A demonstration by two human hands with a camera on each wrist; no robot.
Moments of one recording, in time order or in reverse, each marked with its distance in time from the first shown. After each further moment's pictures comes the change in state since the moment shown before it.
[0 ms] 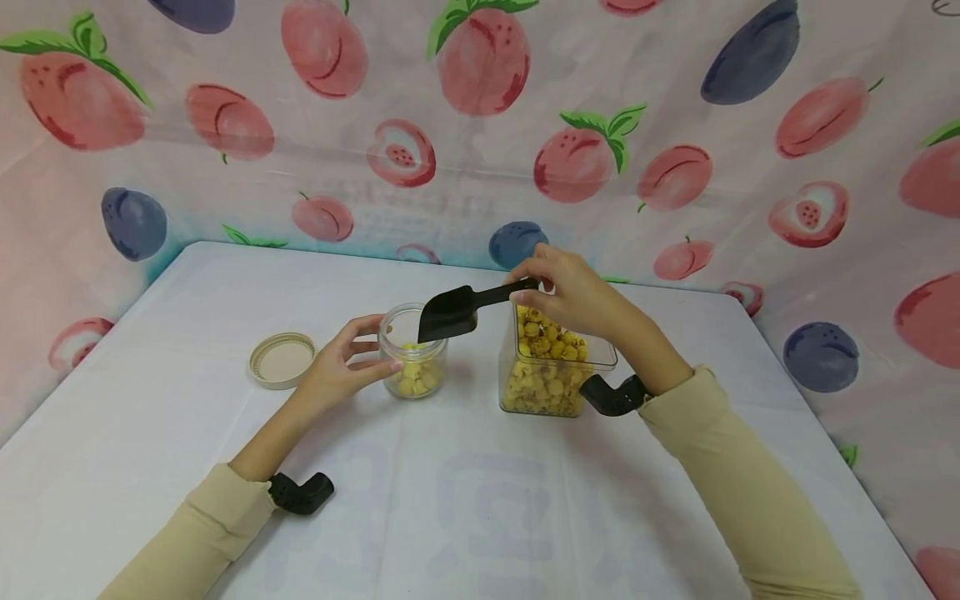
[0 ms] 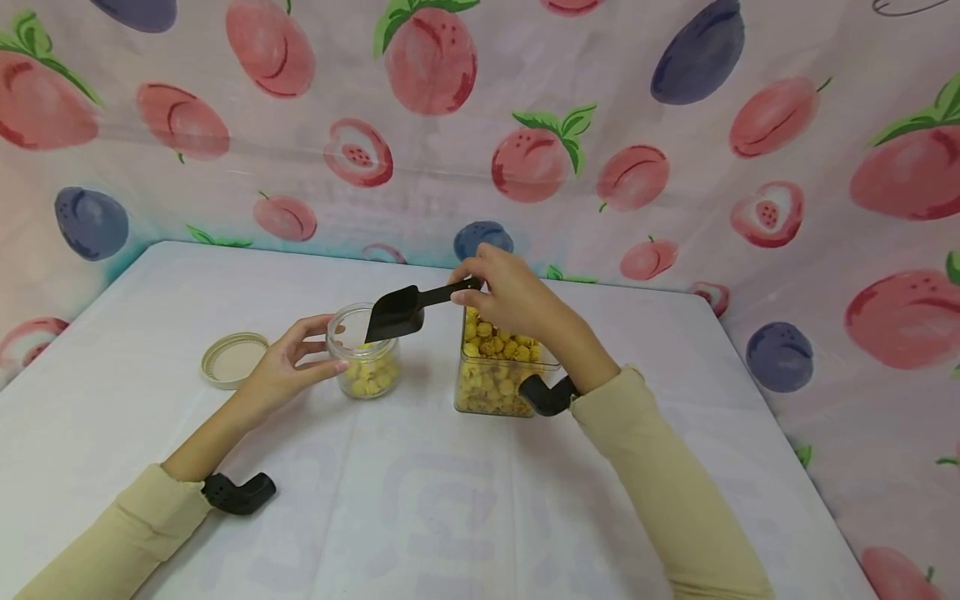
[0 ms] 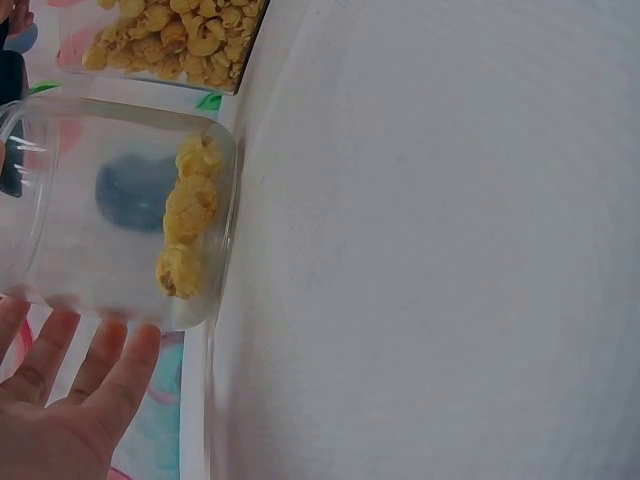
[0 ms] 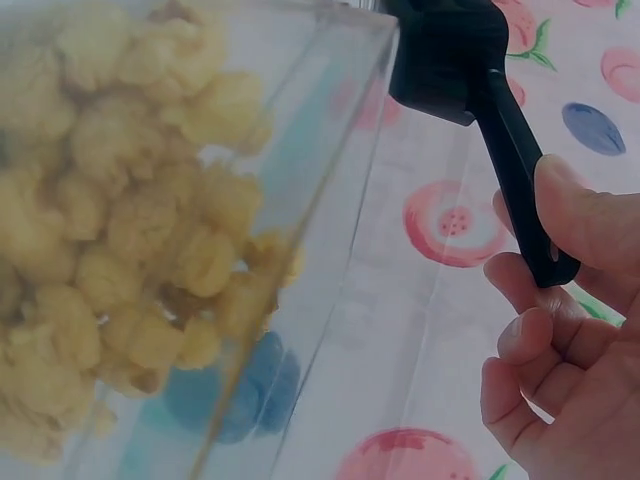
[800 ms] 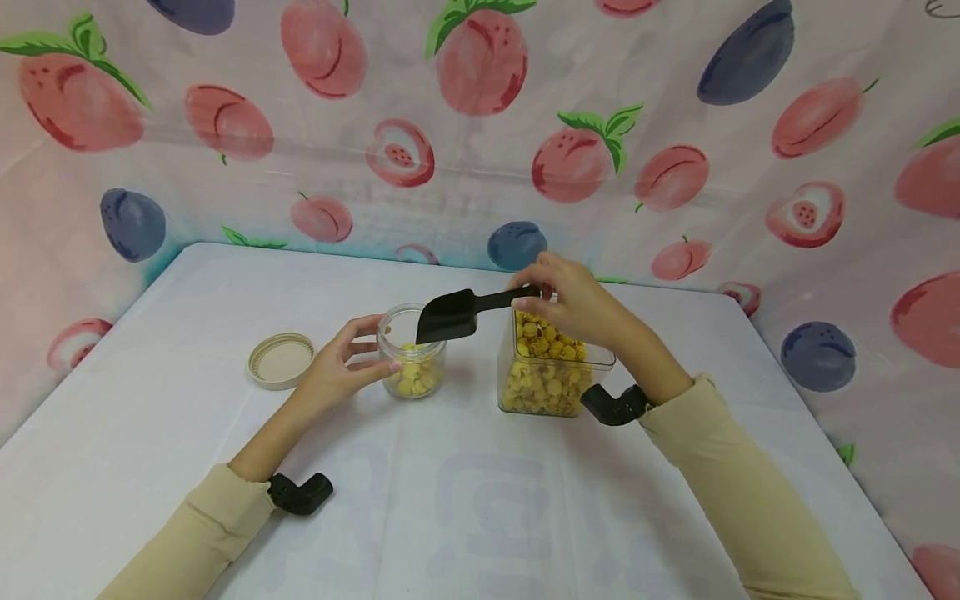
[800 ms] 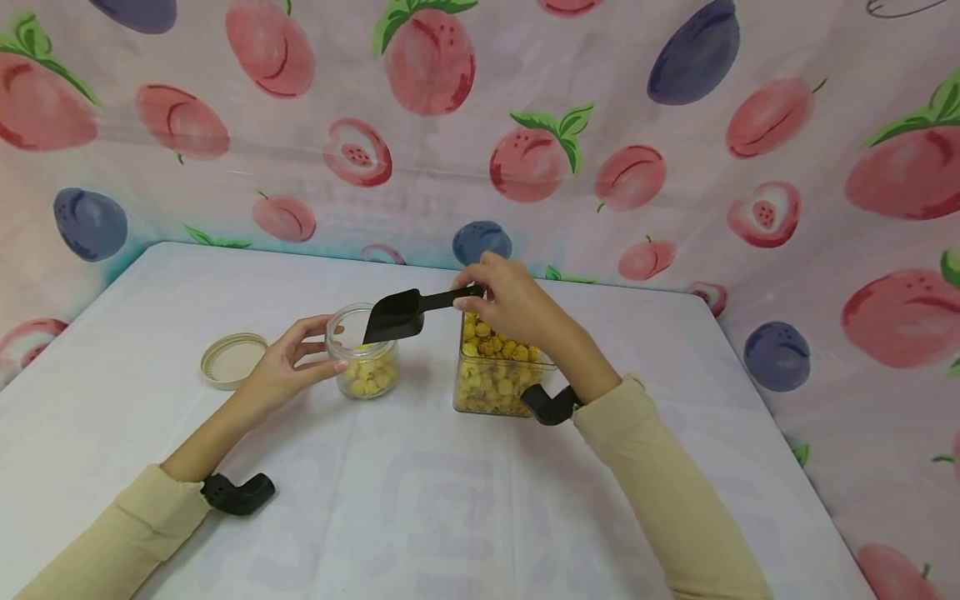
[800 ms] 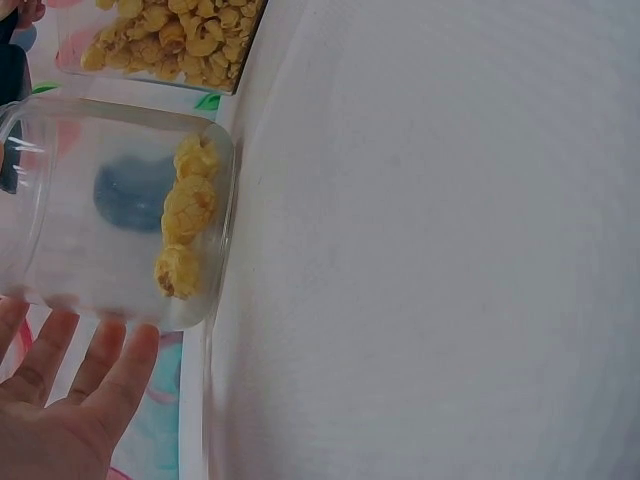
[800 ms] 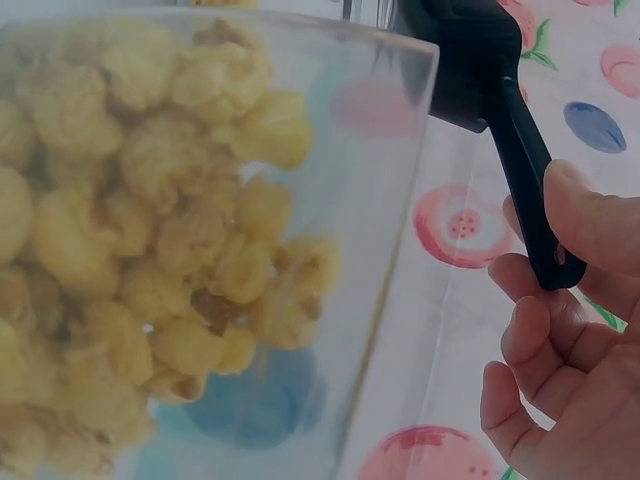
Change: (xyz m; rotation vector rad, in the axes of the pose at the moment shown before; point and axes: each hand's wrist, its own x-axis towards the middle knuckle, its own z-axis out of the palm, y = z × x) left_hand 0.000 -0.002 0.000 0.003 -0.009 0.000; right_hand -0.008 0.003 0.006 0.063 0.039 0.023
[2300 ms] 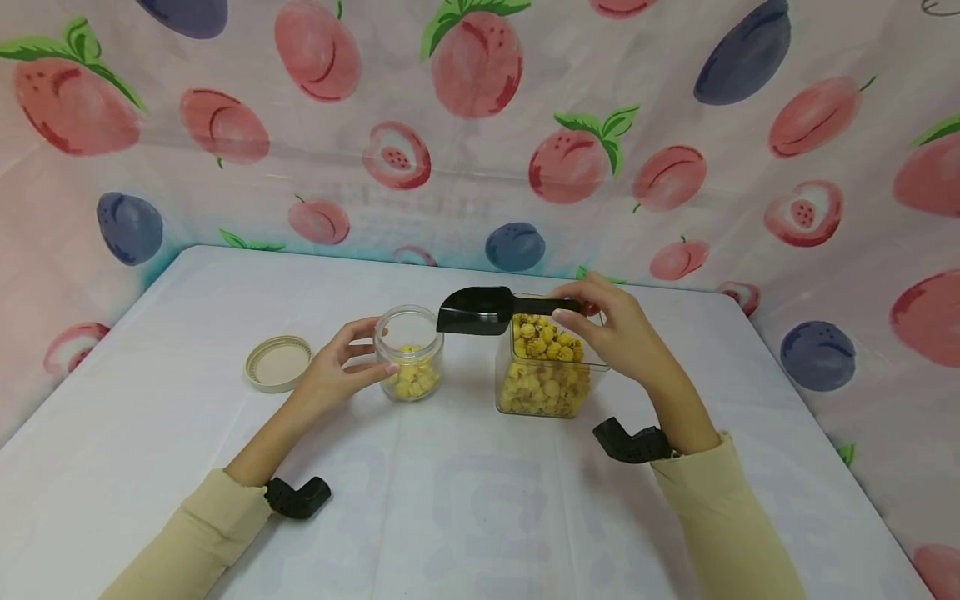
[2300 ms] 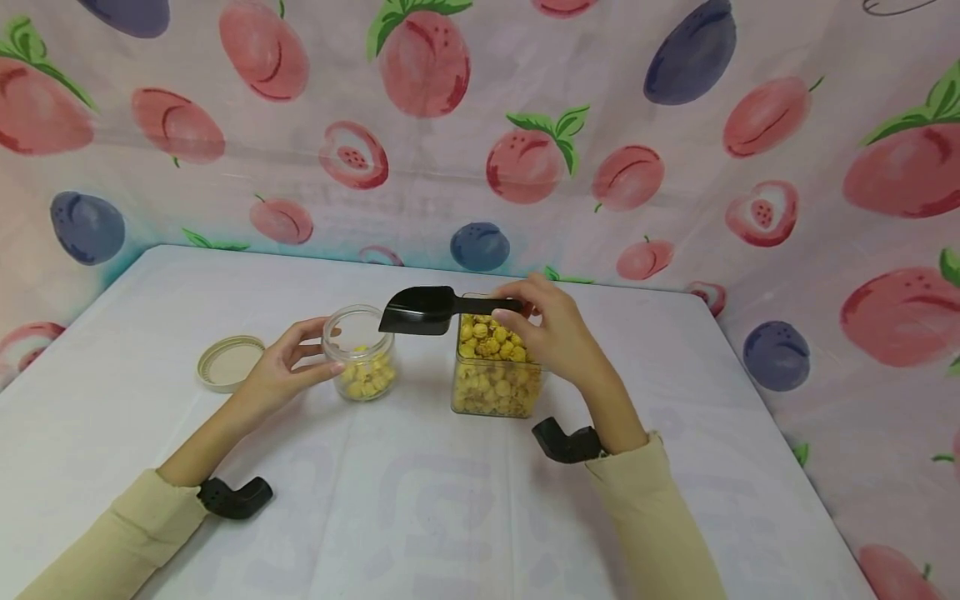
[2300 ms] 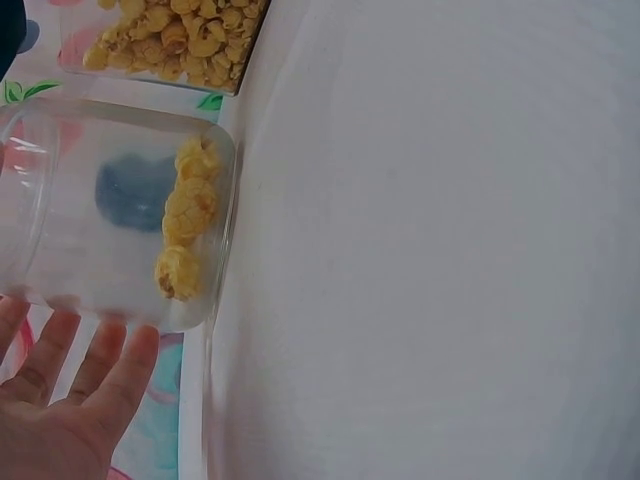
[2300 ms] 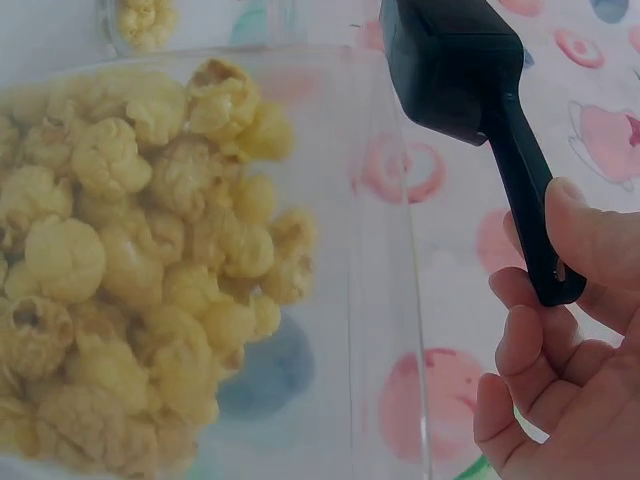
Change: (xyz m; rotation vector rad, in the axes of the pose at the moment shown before) left_hand 0.000 0.000 0.001 -0.003 0.004 -0.029; right_hand -0.048 0.023 0.004 0.163 0.232 0.055
